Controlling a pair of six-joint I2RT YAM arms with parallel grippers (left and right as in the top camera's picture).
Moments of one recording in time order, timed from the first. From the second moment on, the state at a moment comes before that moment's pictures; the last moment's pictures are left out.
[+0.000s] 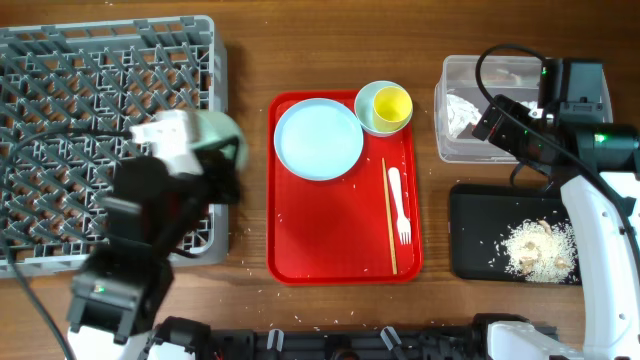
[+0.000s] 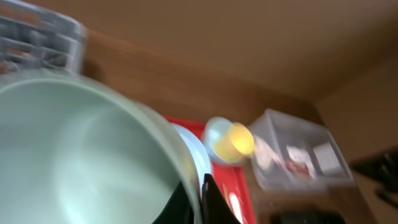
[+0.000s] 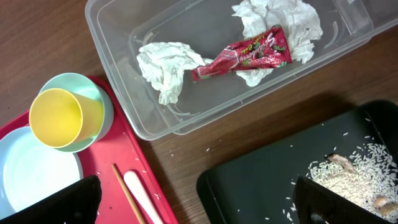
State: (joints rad) left arm -0.24 0.81 0.94 -0.53 0.16 -0.51; right arm -0.03 1.34 1.33 -1.06 0.09 0.46
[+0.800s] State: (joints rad) left arm 0.77 1.72 0.94 0.14 1.40 -0.52; right arm -0.04 1.34 1.33 -1.06 0.09 0.46
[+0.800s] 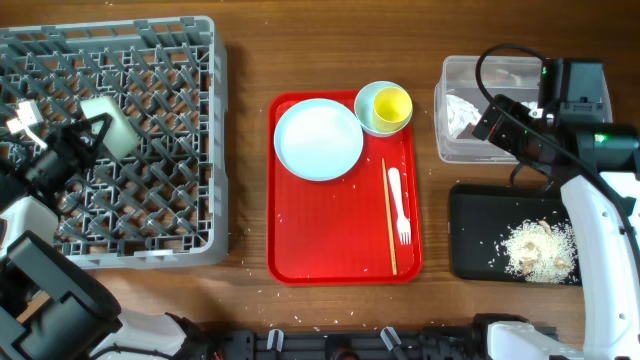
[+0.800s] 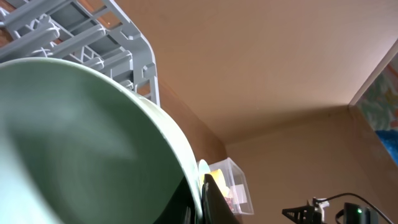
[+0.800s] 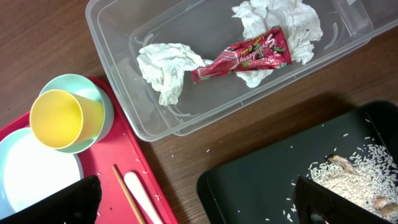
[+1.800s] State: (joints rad) left arm 1.18 1.63 0.94 -0.31 1.18 -0.61; right arm -0.04 1.34 1.33 -1.06 0.09 0.46
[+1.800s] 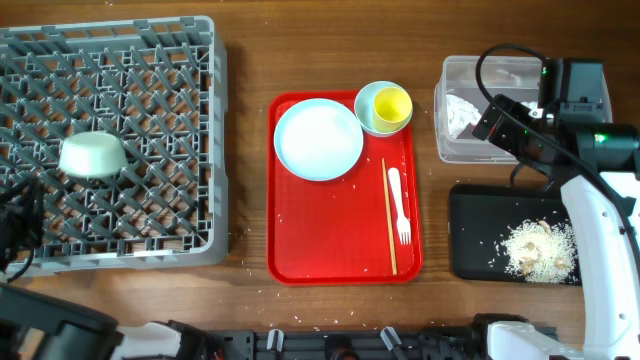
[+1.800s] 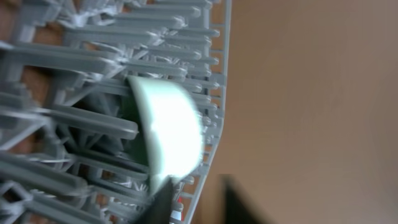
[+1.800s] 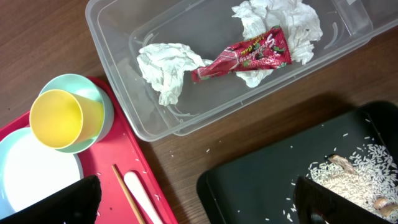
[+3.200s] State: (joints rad) left arm 0.54 1.41 0.94 -0.28 0.02 -0.47; right arm -0.04 1.34 1.33 -1.06 0.09 0.46
